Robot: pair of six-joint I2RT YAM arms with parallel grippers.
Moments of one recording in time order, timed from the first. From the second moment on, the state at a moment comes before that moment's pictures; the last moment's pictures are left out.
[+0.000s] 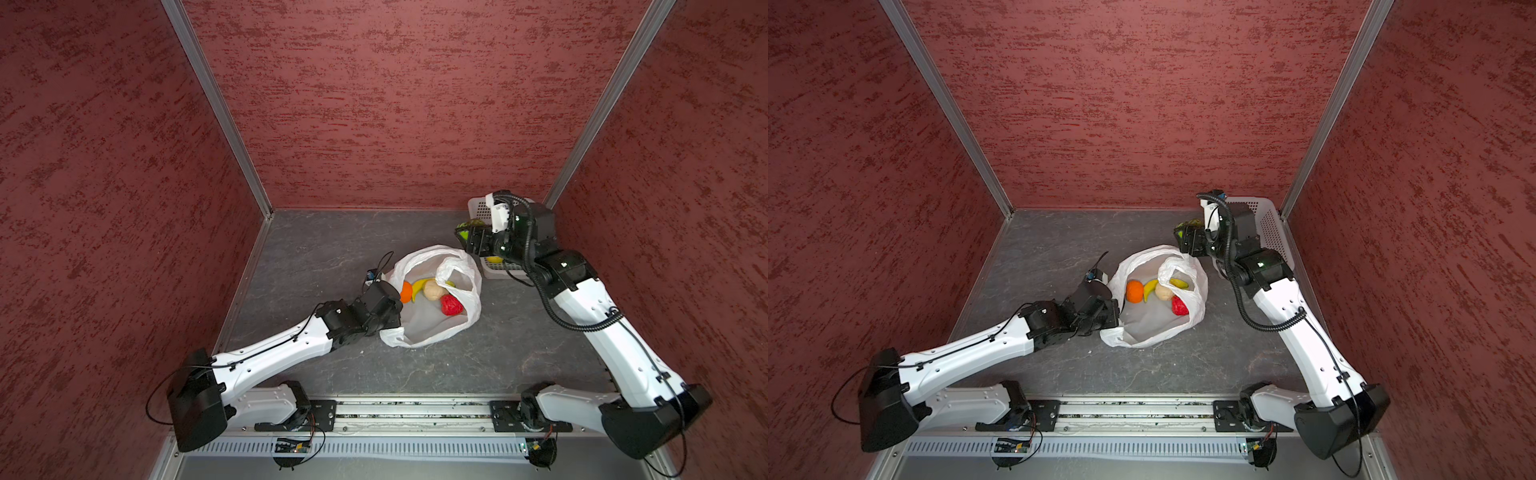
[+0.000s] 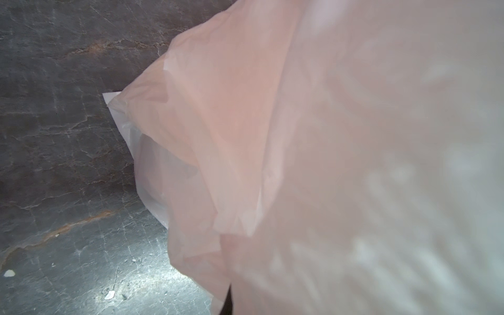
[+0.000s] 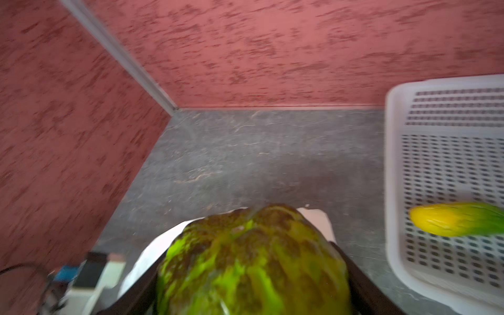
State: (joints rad) left arm -0.94 1.20 0.90 -0.56 -0.19 -0.94; right arm 0.30 1.24 1.34 -0.58 -0.15 0.35
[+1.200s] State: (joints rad) left arm -0.96 1.15 0.86 -0.55 -0.22 -0.94; right arm -0.10 1.68 1.25 -0.29 -0.01 0.40
